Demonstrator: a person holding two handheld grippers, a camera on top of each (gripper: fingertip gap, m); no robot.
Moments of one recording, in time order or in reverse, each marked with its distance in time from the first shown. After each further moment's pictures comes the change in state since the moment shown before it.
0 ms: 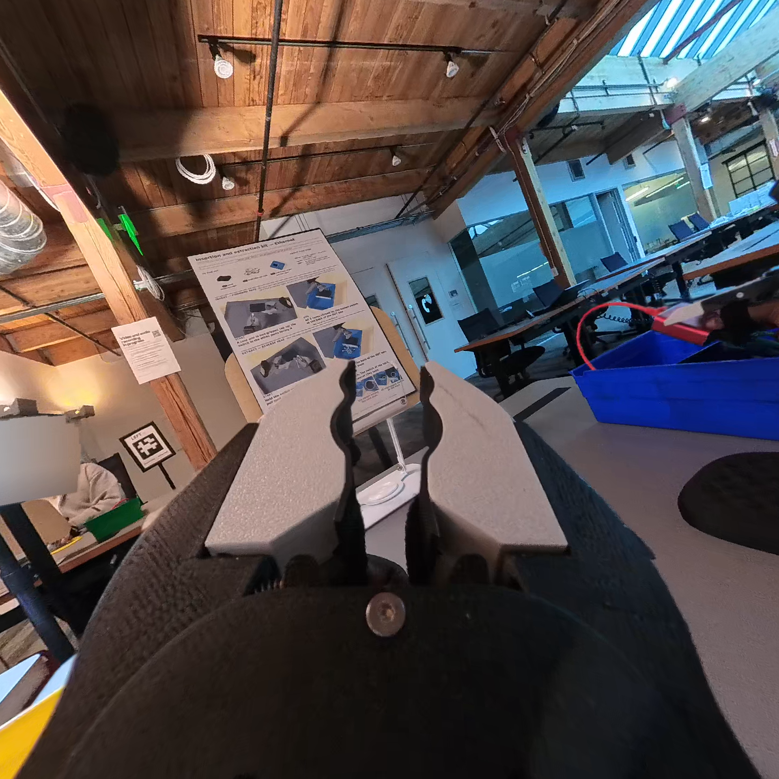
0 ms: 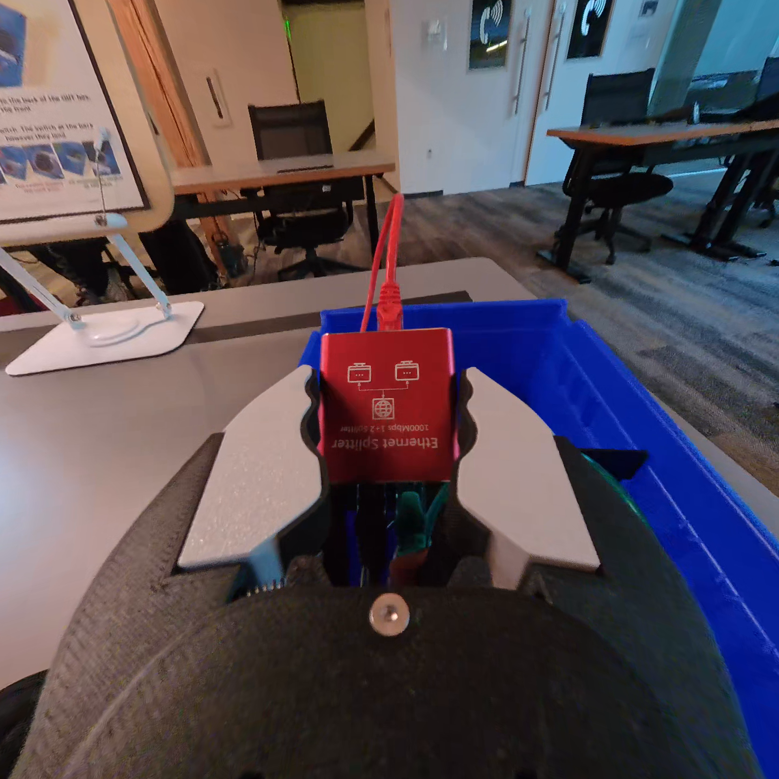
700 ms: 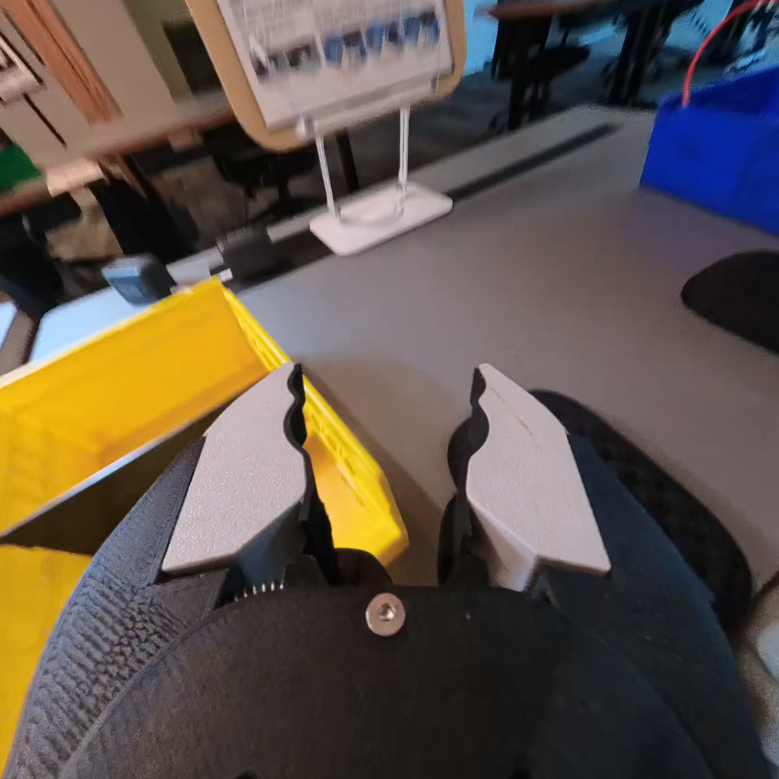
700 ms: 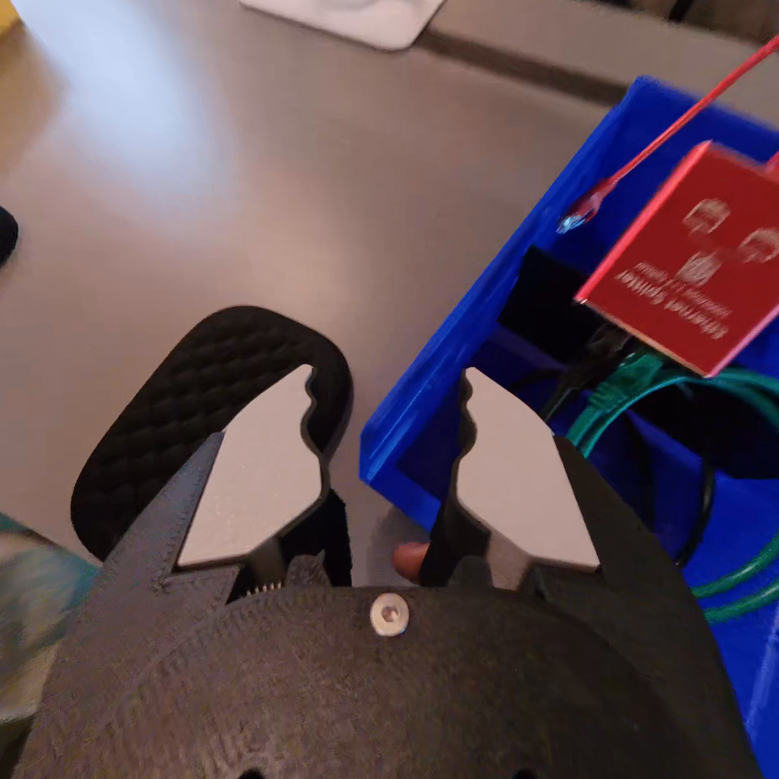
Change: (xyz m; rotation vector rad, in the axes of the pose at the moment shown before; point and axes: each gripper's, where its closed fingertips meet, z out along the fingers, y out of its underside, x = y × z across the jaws) left arm -0.052 0.103 -0.087 -0.782 0.032 -0.254; right arm -0.079 0.073 -0.089 -0.537 -0.524 -0.318
